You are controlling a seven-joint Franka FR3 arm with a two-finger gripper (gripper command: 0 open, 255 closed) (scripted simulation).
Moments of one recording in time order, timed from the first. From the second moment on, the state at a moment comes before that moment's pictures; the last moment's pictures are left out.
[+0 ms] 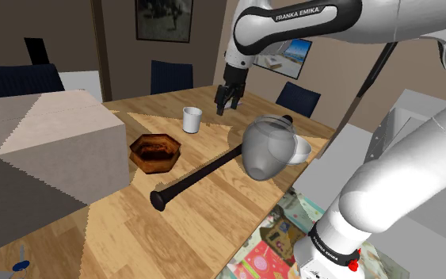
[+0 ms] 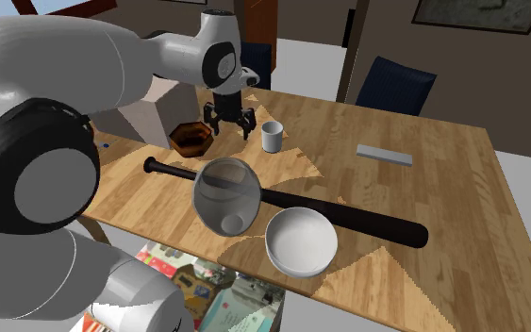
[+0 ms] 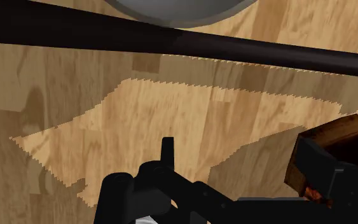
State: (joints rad) arm -0.01 -0.25 0.09 -2.18 0.04 1.95 -0.15
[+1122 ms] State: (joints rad) arm 0.01 0.38 0.10 -1.68 -0.10 2.14 -0.09
